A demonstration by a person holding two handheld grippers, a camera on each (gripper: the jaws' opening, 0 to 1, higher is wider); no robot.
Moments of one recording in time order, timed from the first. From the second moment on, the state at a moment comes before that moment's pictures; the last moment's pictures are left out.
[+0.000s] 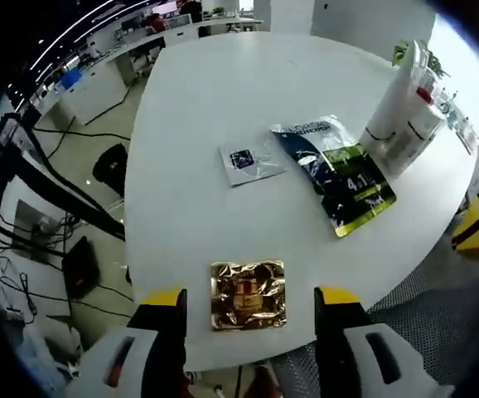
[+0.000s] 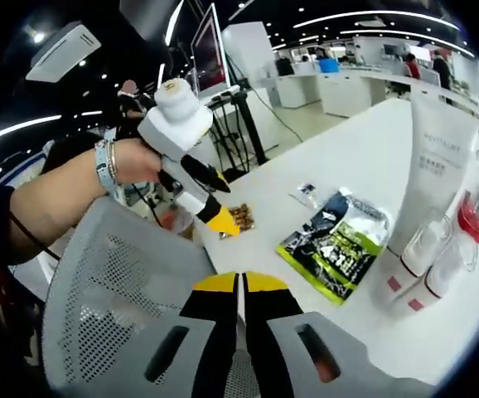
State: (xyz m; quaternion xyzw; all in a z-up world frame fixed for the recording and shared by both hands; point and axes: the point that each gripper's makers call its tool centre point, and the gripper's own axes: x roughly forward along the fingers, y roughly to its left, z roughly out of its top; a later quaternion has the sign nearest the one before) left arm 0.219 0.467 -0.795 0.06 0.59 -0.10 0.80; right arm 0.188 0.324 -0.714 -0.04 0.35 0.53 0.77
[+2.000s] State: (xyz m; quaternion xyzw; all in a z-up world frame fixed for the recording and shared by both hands) left arm 0.239 0.354 -0.685 -0.07 0.35 -0.21 0.91; right arm 0.245 0.305 -0.665 0.23 0.29 0.45 0.81
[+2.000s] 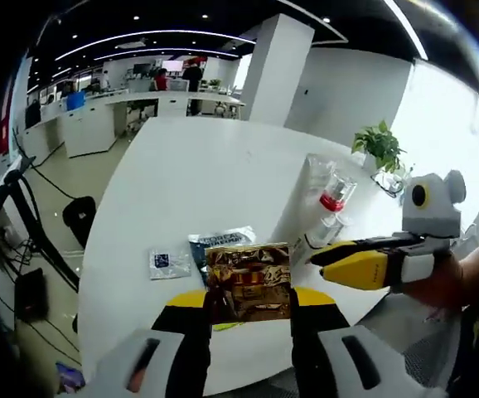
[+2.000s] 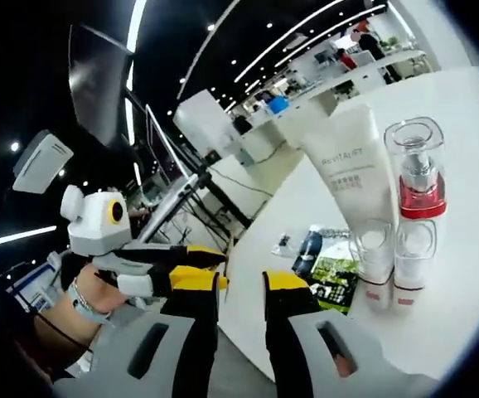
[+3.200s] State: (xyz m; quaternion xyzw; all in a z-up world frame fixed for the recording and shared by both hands) left arm 0.235 0.313 -0.700 -0.07 0.36 -0.31 0.88; right arm 0.251 0.293 -0.683 0.17 0.32 0.43 0.83
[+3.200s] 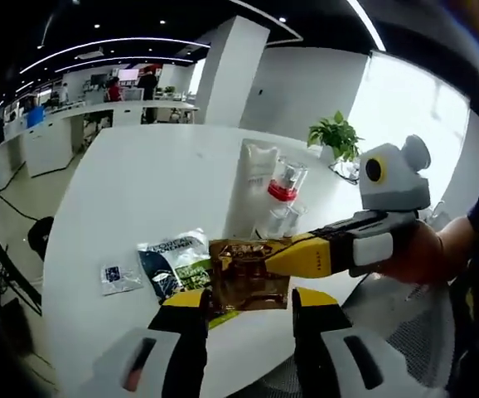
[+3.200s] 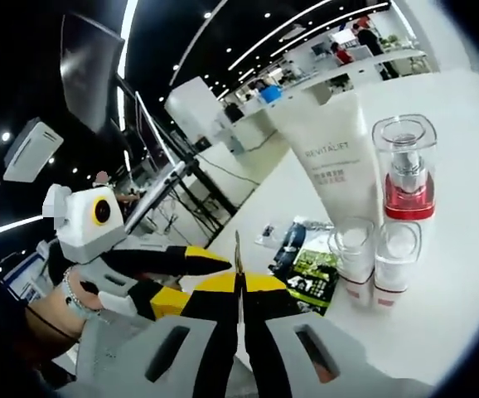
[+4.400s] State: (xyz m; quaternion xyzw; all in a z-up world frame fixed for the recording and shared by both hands) left arm 0.233 0.319 -0.689 -0.20 0.37 -0.30 0.85; right arm 0.240 0.297 -0.679 0.23 0.35 0.45 0.79
